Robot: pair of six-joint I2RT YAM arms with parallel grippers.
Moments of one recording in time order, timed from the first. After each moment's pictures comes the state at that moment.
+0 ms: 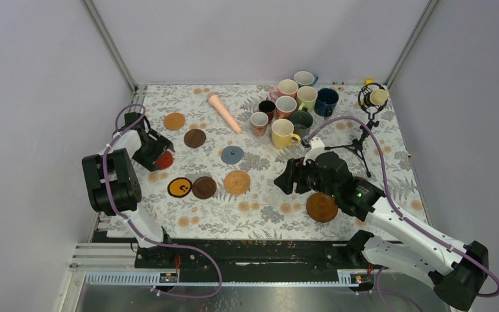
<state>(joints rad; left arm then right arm) 0.26 1.75 1.12 -0.58 0.11 -0.73 0.79 0.88 0.71 -0.32 -0.04 0.54</state>
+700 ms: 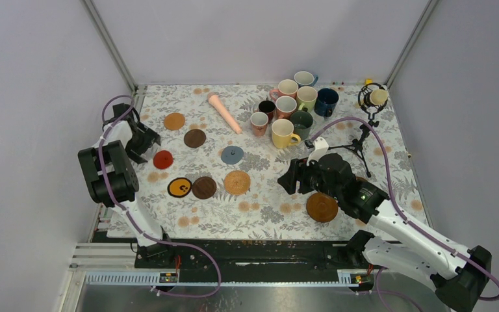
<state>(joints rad) 0.33 1.84 1.31 -0.64 0.01 -0.68 0.79 0.85 0.71 -0.35 0.00 0.52</state>
